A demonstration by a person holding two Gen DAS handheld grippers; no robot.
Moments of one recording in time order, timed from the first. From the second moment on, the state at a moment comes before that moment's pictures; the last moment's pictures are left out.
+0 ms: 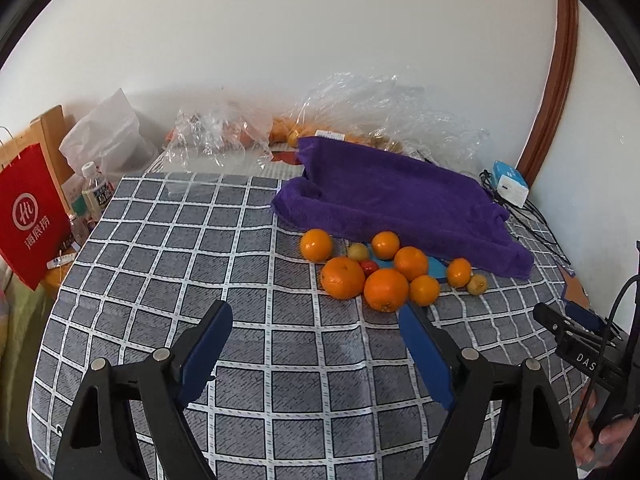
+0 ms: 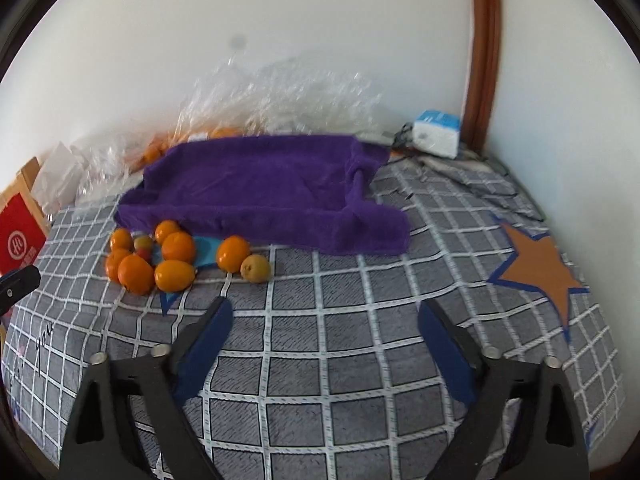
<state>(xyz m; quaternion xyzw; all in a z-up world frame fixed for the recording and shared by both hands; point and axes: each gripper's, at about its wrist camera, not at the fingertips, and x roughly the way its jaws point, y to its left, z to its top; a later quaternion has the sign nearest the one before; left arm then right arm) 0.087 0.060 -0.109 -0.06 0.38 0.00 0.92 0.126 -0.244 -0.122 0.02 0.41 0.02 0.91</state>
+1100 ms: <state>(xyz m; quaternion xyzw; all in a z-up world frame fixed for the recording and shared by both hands) 0.160 0.063 -0.158 -0.09 0.44 -0.05 0.89 0.187 -0.218 -0.167 0.00 0.45 0.09 0.89</state>
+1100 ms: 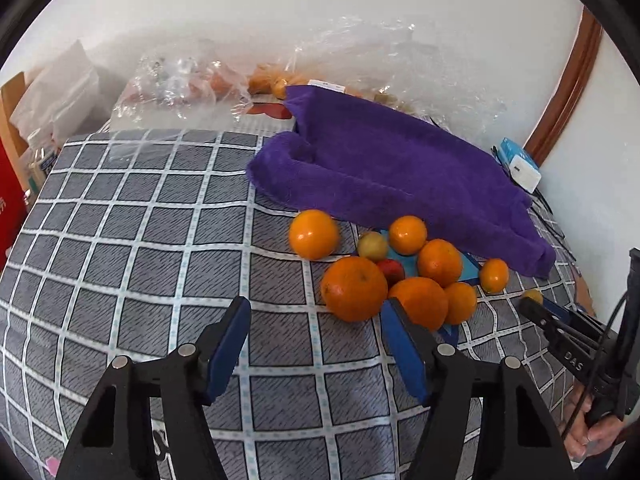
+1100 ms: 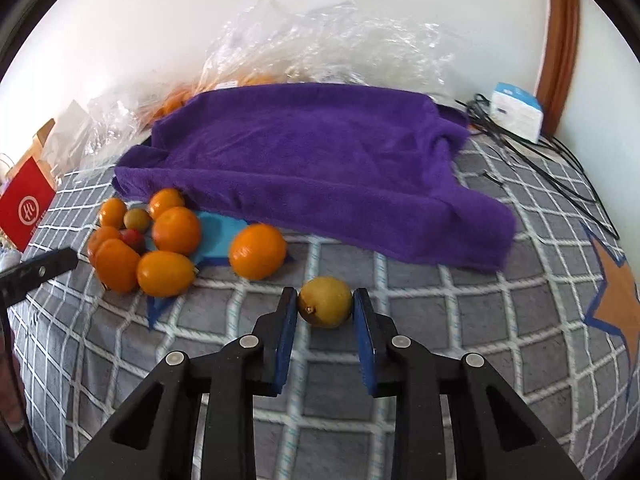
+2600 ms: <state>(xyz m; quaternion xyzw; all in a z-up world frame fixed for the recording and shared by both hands) 0.147 0.055 -0.107 -0.06 0.41 -0.03 0.91 0.164 -0.241 -0.112 0.04 0.41 0.08 0.91</state>
